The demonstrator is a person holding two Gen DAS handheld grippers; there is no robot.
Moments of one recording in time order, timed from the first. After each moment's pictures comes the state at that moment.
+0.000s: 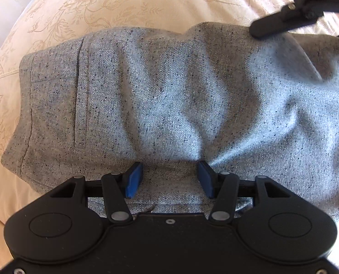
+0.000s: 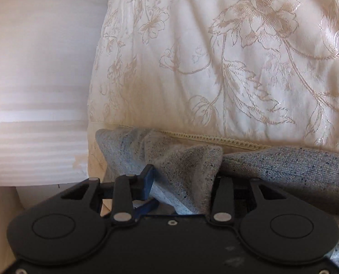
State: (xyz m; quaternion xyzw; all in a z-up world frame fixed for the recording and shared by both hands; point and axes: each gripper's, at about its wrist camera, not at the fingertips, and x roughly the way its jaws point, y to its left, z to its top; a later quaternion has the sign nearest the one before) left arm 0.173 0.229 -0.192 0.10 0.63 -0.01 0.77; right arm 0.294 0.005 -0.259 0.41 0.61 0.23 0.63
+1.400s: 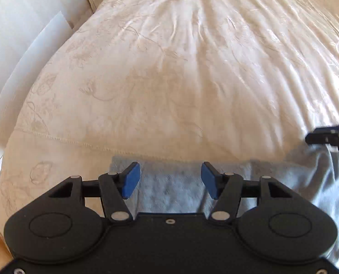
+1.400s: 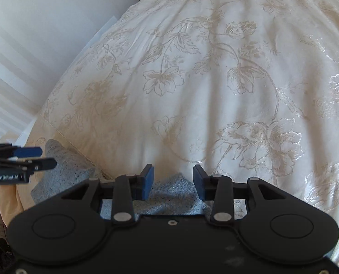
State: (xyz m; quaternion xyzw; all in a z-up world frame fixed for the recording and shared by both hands) left arm 0.302 0.346 -0.104 0.06 0.57 0.00 0.82; right arm 0.347 0.045 -0.206 0.10 0.57 0.23 0.78
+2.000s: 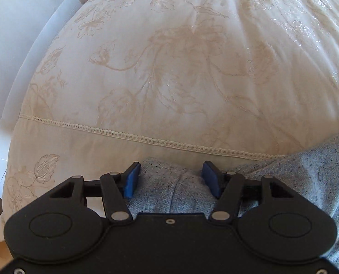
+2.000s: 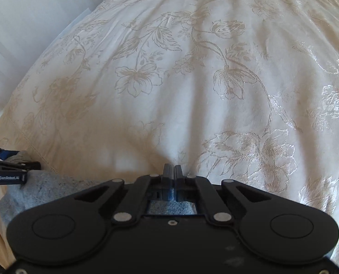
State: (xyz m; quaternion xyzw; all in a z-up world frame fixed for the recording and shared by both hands) left arm 0.292 0.356 -0.164 0.10 0.61 0.06 0.78; right arm 0.356 0.067 -0.213 0.05 0.56 0.13 0.82
